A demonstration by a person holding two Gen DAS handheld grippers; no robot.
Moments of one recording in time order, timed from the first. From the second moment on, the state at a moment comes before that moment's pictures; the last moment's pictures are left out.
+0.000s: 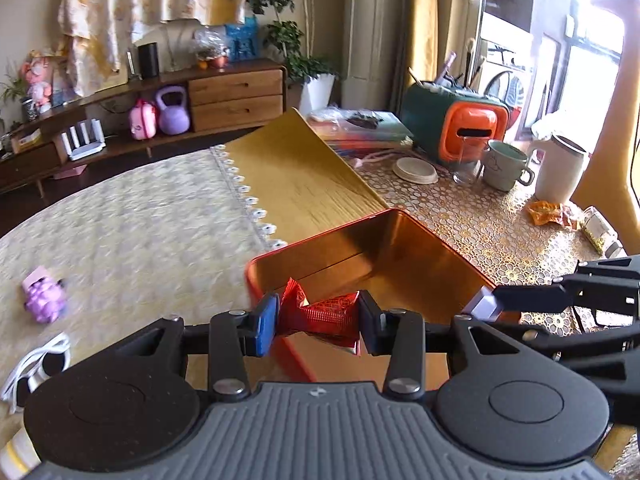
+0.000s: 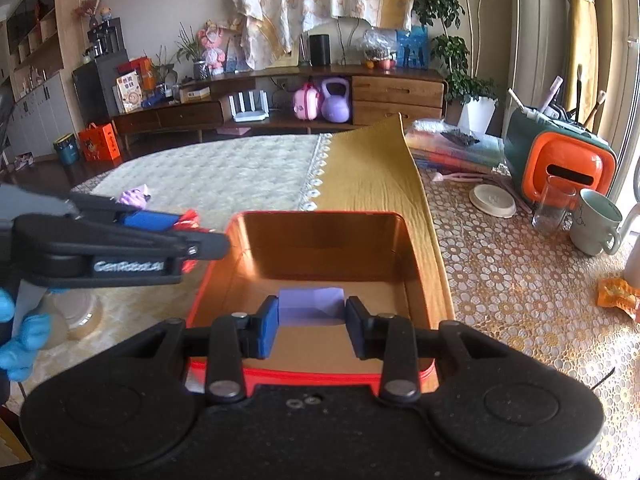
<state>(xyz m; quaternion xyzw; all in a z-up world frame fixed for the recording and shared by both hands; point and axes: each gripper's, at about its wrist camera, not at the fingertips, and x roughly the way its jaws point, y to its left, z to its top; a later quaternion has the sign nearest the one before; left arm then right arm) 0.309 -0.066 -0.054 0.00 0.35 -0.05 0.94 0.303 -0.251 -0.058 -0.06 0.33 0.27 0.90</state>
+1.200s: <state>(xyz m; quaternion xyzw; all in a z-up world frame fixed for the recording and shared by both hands) 0.440 -0.115 -0.124 0.03 0.48 -0.06 0.87 0.366 -0.219 -0.115 -0.12 0.41 0.27 0.86</state>
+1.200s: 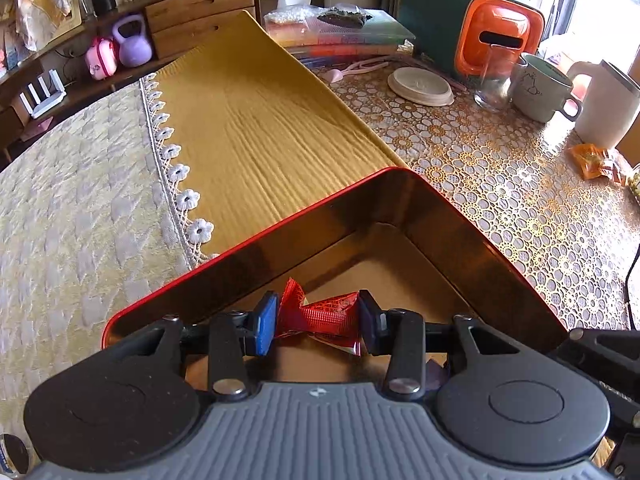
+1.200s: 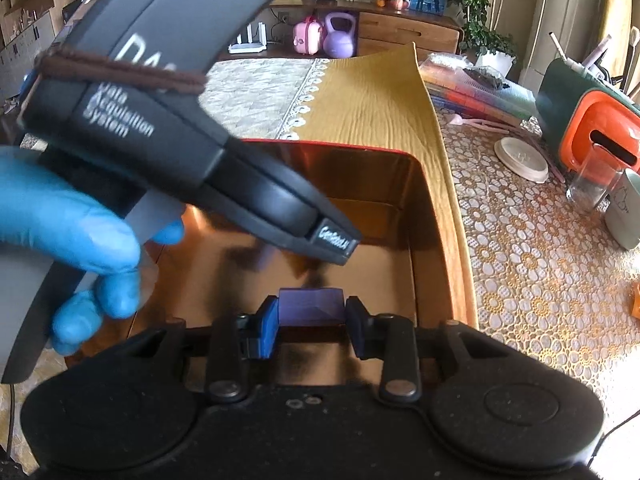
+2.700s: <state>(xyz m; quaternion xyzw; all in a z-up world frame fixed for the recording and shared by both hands) 0.333 -0.074 -0.034 0.01 0.39 -0.07 0.92 0.288 -0.222 -0.049 -0.06 0.37 0.25 0.89</state>
